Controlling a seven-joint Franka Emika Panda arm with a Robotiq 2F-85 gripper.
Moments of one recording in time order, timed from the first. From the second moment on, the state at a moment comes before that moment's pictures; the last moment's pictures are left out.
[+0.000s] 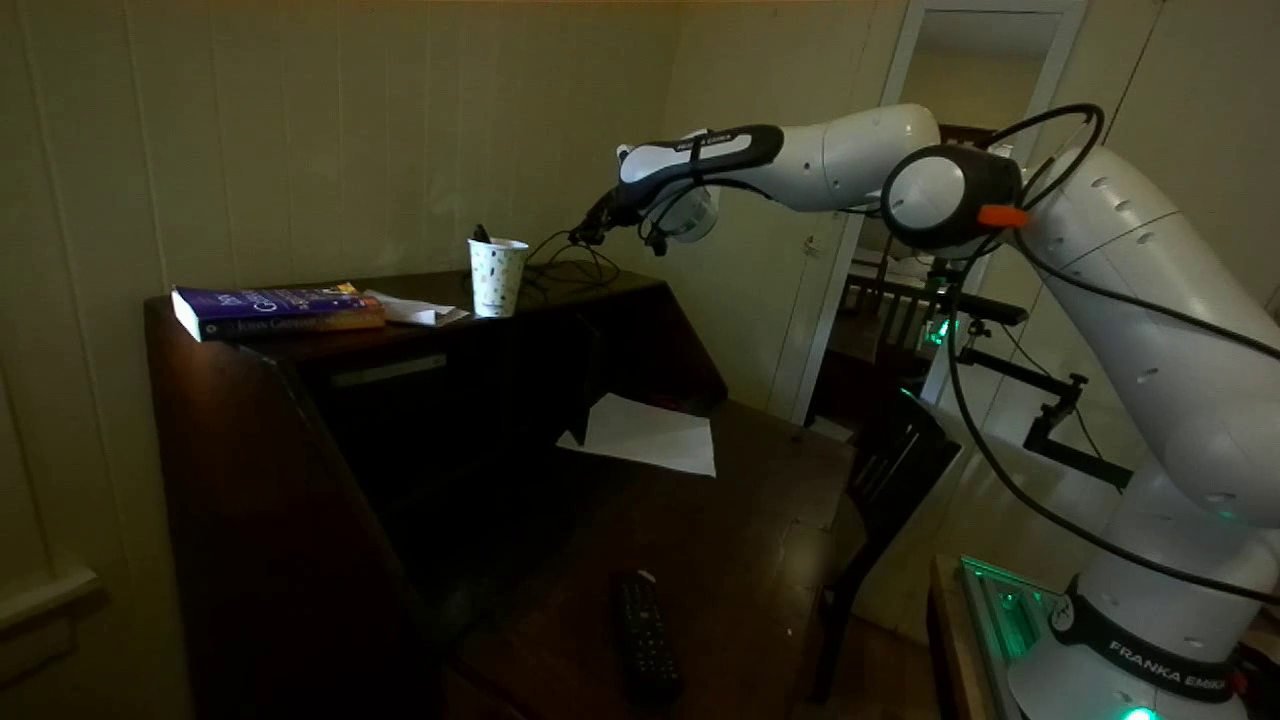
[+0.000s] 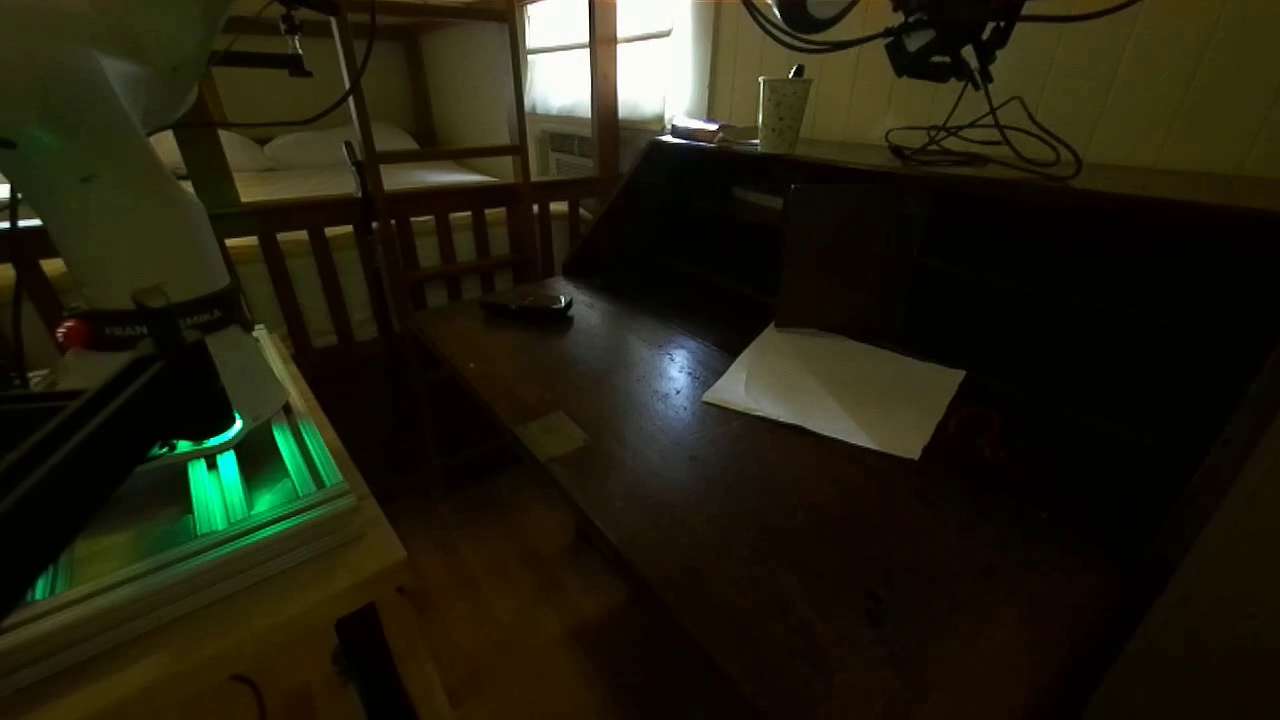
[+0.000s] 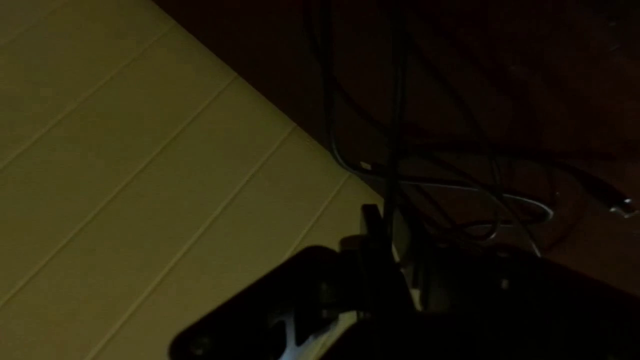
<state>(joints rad) -0.45 0.83 0.08 -1.08 0.39 2.86 -1.32</state>
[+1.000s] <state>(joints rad) 0.06 0.31 -0.52 -1.27 0.05 1.99 -0.55</state>
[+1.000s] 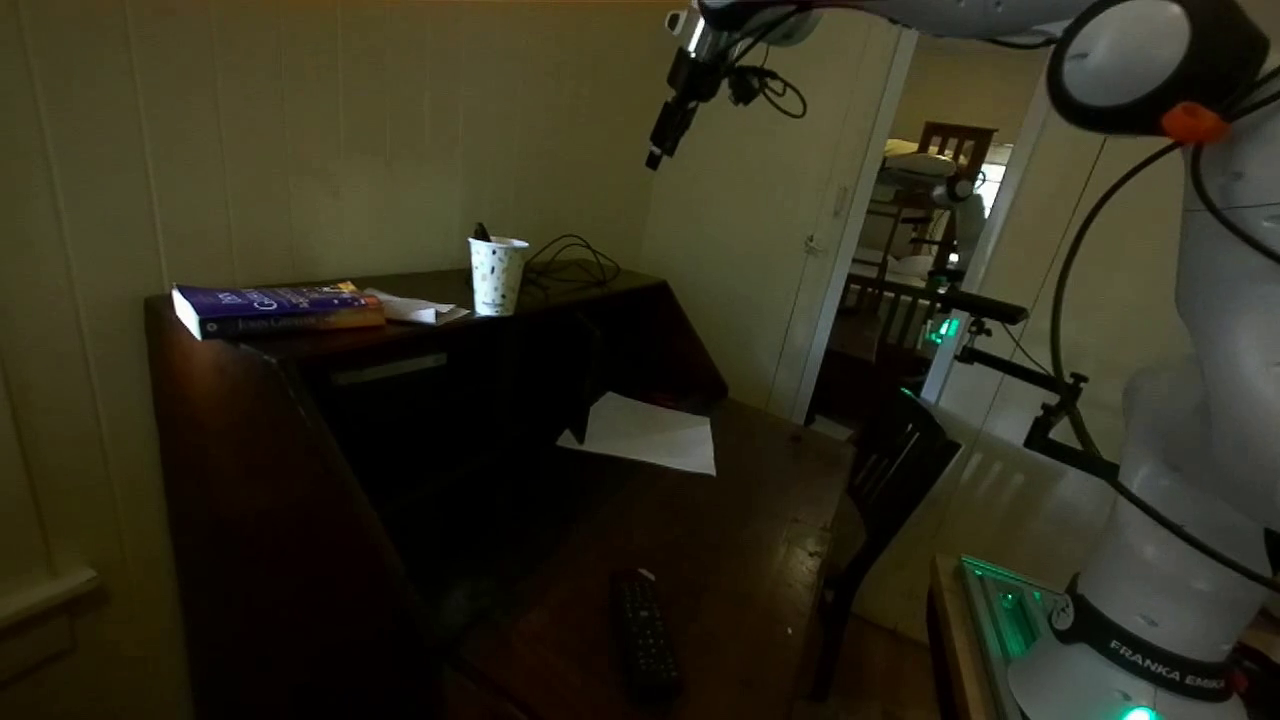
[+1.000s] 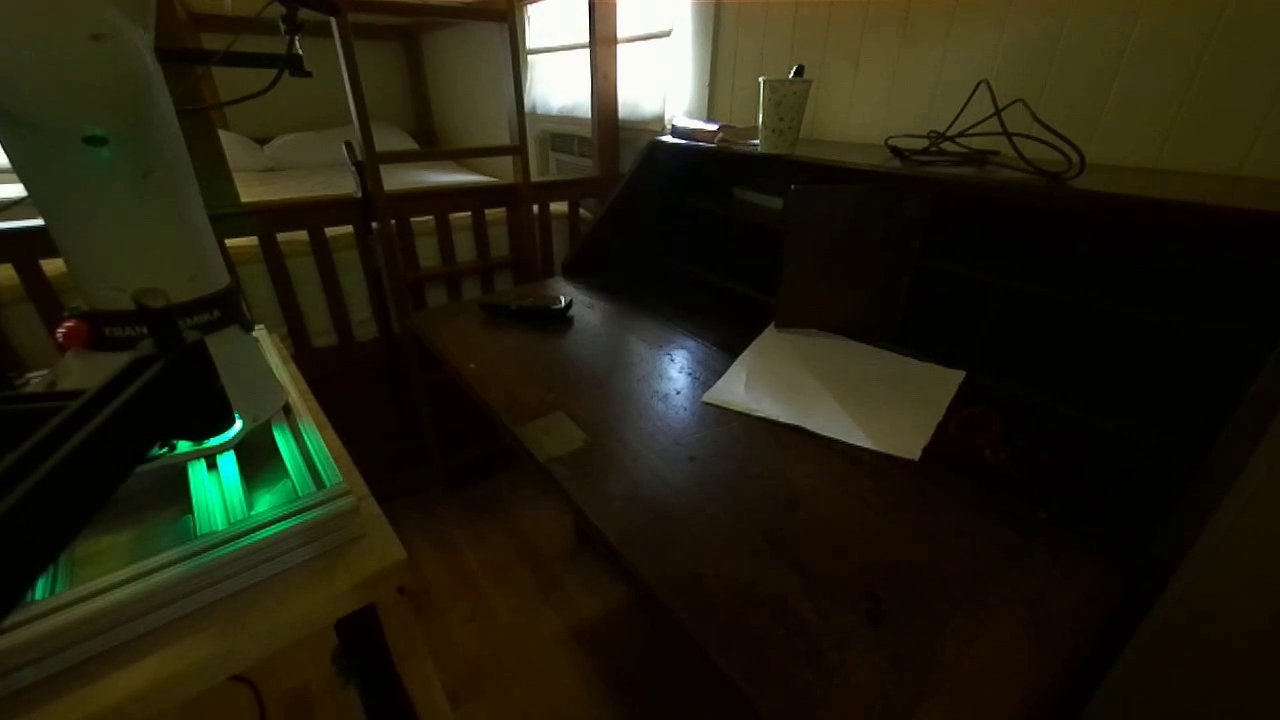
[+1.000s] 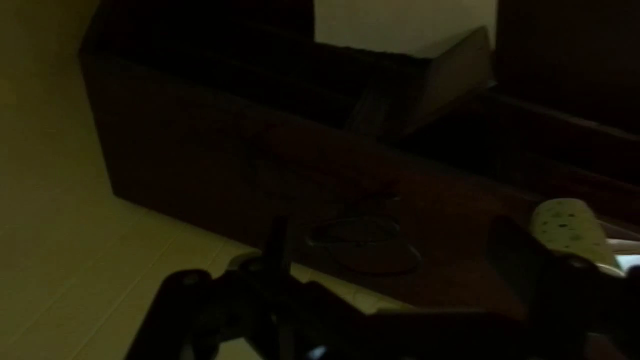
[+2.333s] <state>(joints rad) -0.11 -0.12 -0.19 -2.26 -0.43 2.25 0.24</state>
